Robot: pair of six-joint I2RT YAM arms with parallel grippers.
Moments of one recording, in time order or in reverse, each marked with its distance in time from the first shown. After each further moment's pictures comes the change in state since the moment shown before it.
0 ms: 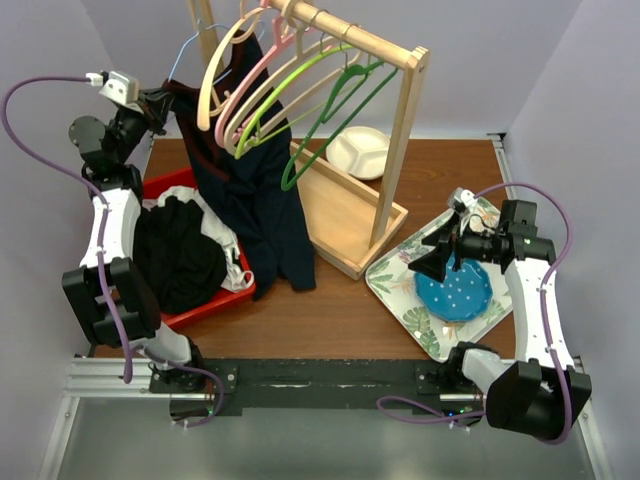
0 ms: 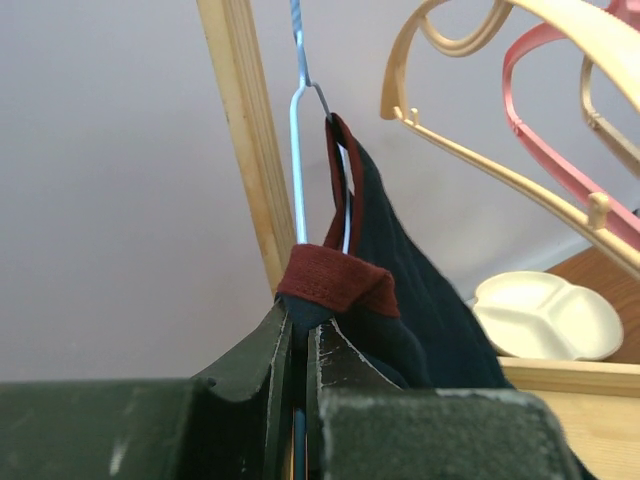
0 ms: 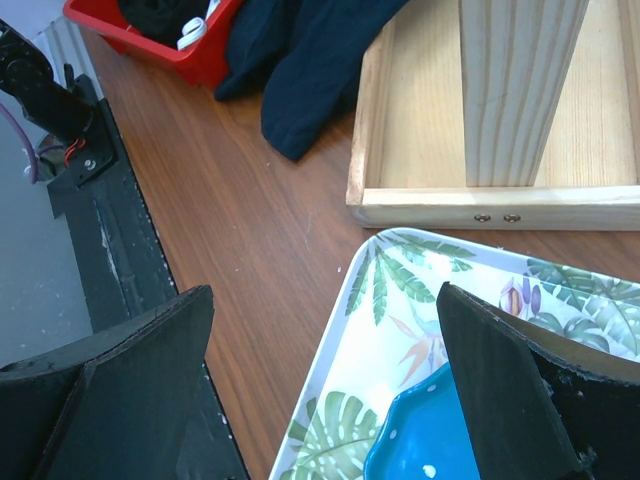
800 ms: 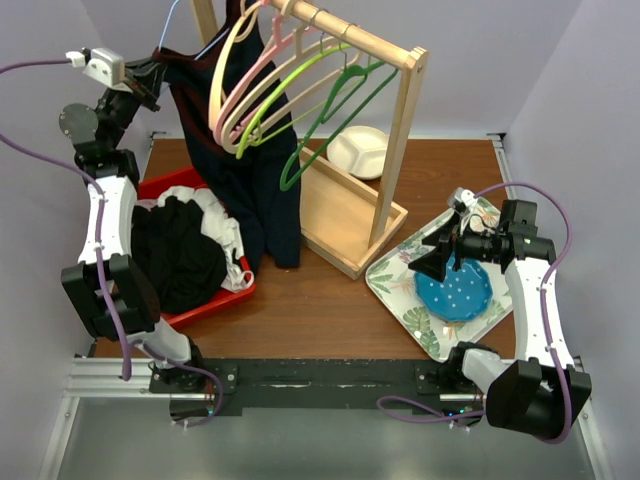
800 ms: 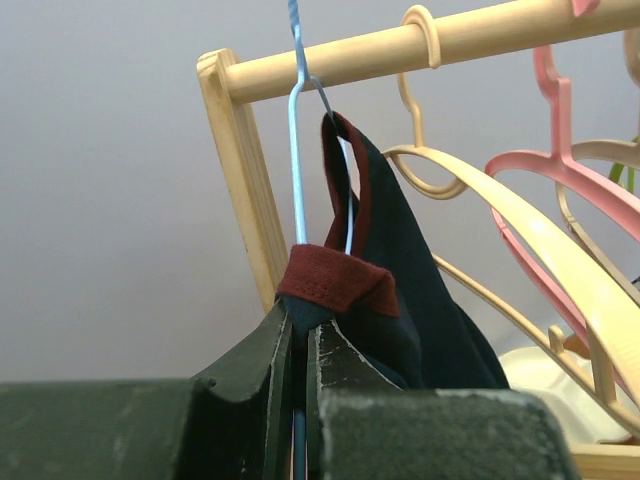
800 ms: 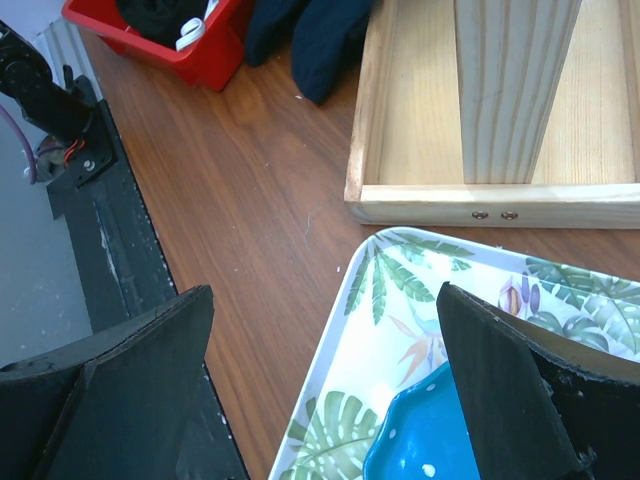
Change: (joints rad) left arm -0.014 0.041 0.151 0.111 -0.021 -0.095; right arm -0.003 0.005 0.000 0.000 0.000 0.001
